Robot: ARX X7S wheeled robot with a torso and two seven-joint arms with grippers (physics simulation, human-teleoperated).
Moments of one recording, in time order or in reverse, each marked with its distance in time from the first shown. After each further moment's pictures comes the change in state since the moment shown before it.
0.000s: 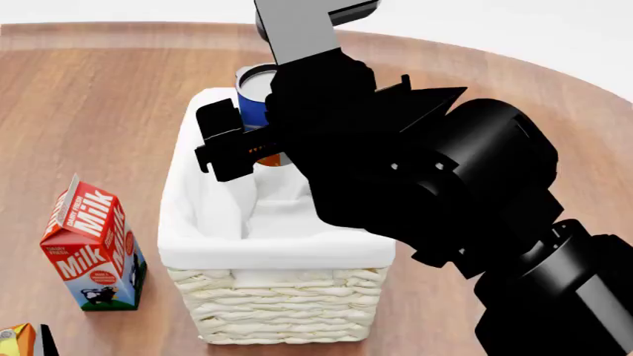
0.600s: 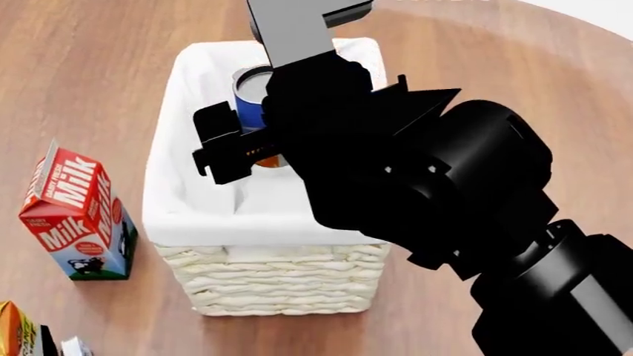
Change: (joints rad) left arm 0.001 -0.005 0.005 0.002 0.001 0.002 -0.006; right arm 0.001 -0.004 -0.014 -0.003 -0.009 -0.004 -0.002
